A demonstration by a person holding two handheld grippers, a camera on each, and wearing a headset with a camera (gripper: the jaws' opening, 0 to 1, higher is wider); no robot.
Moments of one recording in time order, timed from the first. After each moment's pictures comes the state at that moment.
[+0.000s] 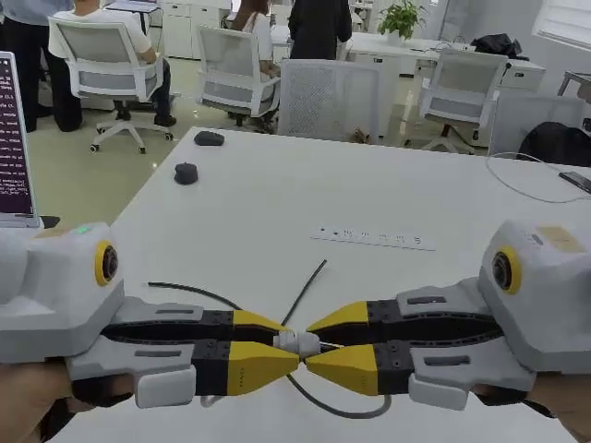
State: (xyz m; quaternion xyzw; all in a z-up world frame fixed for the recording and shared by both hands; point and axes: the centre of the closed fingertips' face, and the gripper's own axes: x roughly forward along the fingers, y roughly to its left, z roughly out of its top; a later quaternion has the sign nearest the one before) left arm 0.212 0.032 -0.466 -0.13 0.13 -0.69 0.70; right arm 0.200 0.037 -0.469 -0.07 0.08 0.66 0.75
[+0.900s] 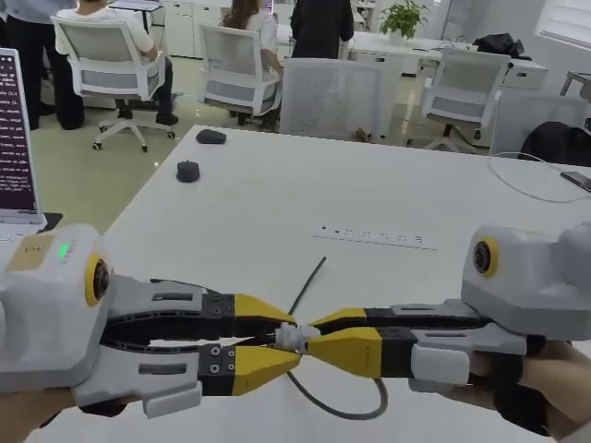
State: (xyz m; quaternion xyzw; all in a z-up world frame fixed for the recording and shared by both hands) left arm 0.208 0.031 -0.459 0.04 -0.01 -0.68 0.73; right arm 0.207 0.034 -0.459 0.20 0.19 0.65 0.71
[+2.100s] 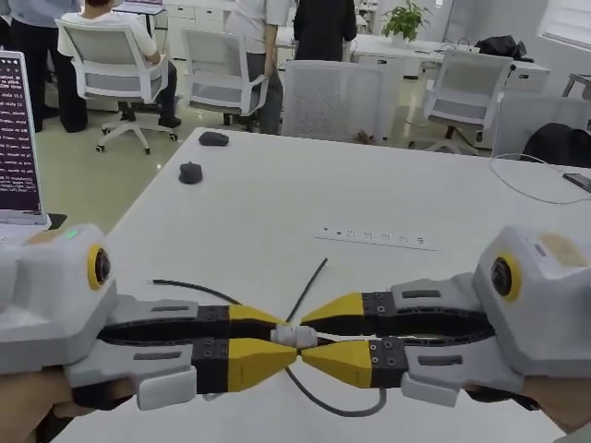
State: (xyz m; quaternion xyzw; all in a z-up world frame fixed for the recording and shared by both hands) left arm 0.211 0.039 -0.461 -0.11 0.10 -0.67 0.73; right arm 0.203 0.042 -0.462 -0.08 0.02 0.67 0.74
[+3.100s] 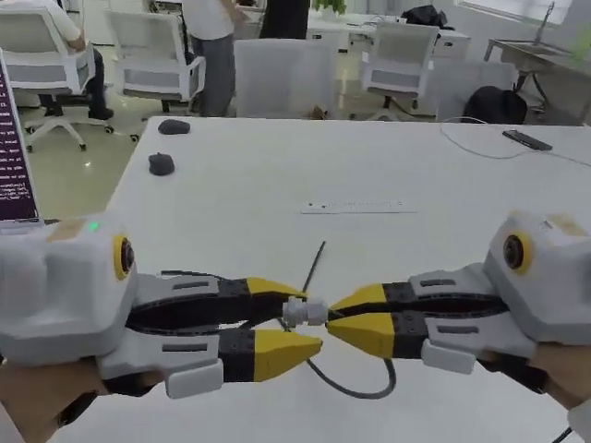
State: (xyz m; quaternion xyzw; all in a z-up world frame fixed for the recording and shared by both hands) left arm 0.196 0.102 -0.464 -0.06 0.07 -0.75 0.66; right arm 0.194 0.105 -0.467 -0.01 0.05 0.58 0.81
